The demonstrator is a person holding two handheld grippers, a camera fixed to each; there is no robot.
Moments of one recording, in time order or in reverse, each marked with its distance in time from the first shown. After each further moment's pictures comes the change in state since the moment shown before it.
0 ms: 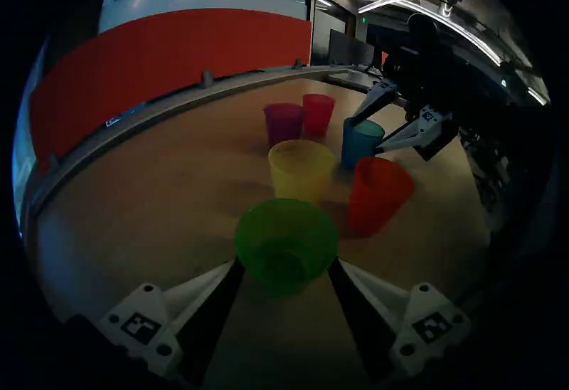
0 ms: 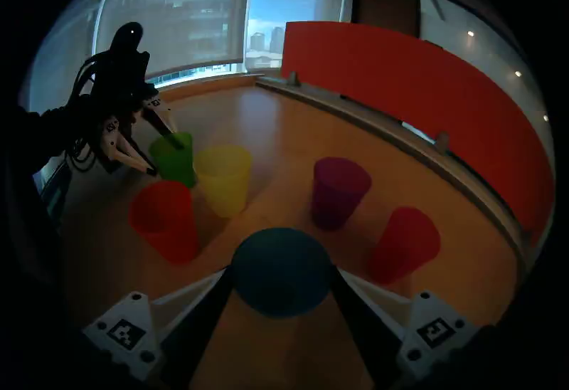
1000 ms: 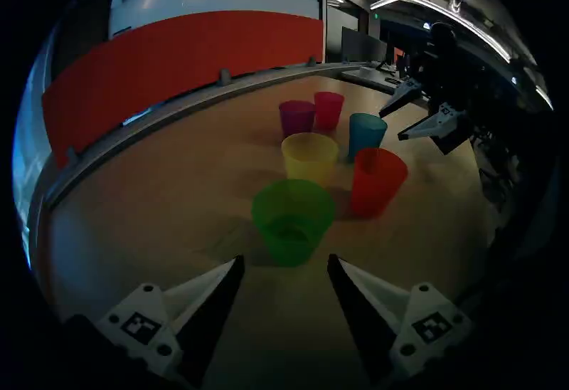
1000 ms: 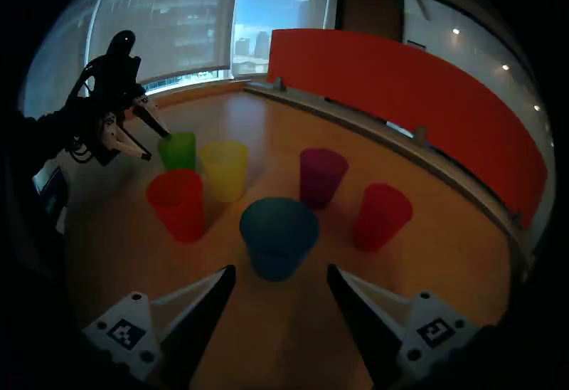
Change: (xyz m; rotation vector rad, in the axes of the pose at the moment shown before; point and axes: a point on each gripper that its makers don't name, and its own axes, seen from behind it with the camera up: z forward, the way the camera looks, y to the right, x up) left arm -0.015 -0.004 -0.044 0.093 -0.018 -0.001; right arm -0.024 -0.001 -0.055 -0.074 0.034 0.043
